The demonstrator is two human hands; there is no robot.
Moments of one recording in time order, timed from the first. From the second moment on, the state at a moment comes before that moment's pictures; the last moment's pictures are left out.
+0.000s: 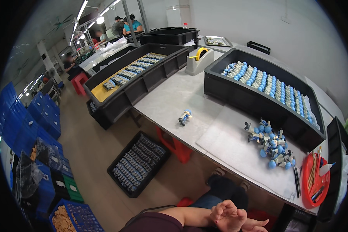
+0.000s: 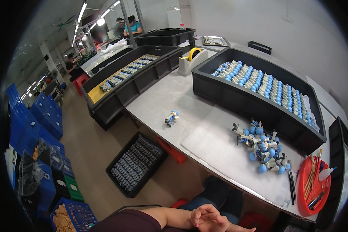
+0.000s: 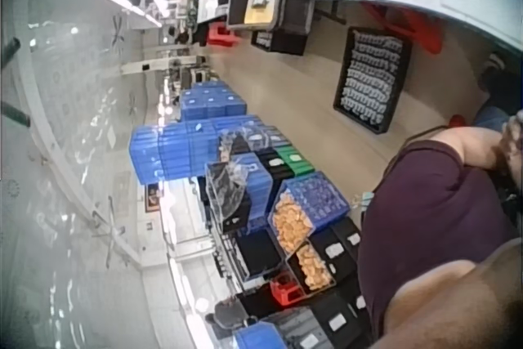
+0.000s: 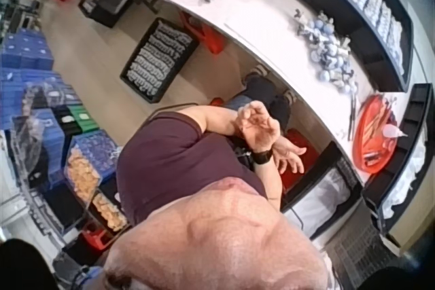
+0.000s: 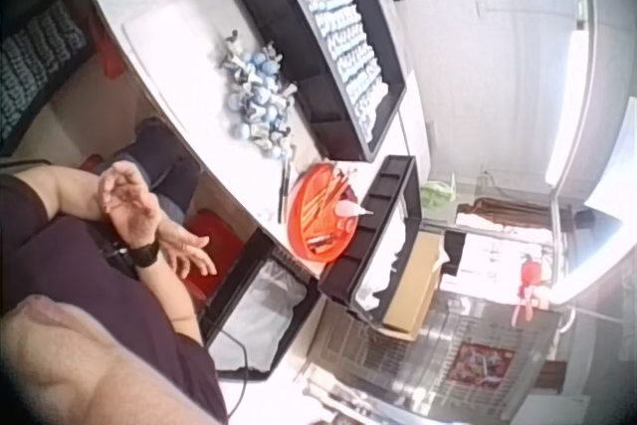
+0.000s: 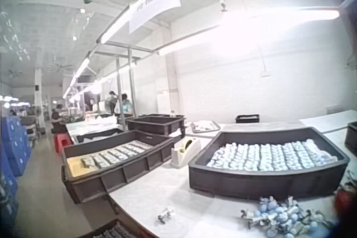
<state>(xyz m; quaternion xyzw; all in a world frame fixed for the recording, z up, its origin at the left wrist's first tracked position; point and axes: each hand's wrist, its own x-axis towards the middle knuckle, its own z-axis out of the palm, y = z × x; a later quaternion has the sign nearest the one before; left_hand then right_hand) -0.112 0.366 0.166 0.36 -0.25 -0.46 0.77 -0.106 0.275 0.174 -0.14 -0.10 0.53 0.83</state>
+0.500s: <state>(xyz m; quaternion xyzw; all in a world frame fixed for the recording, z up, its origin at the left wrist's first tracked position) -0.067 0.270 0.111 0.31 -0.28 -0.56 0.72 -0.107 0.280 0.160 -0.10 -0.15 0.52 0.84</state>
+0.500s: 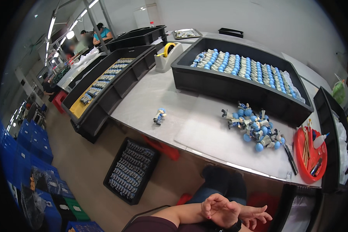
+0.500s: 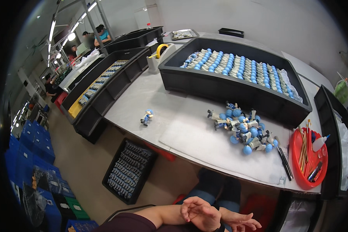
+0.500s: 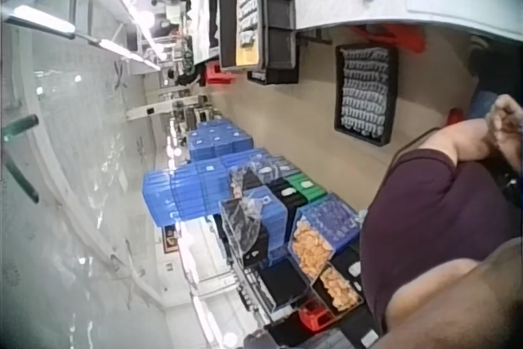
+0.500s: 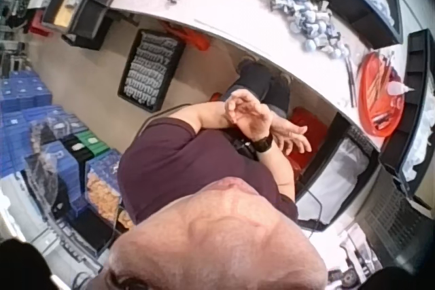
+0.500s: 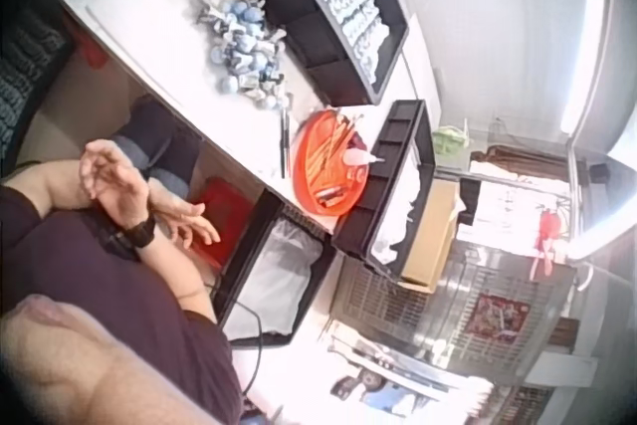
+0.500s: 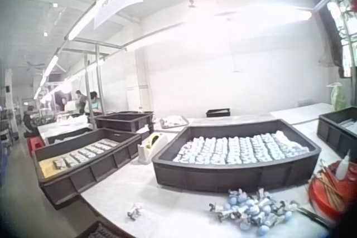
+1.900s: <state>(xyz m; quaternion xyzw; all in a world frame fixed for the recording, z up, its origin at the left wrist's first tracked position) -0.074 0.265 0.099 0.26 -0.30 -0.55 0.74 -0.109 0.278 0.158 -0.11 -0.12 0.56 0.82</state>
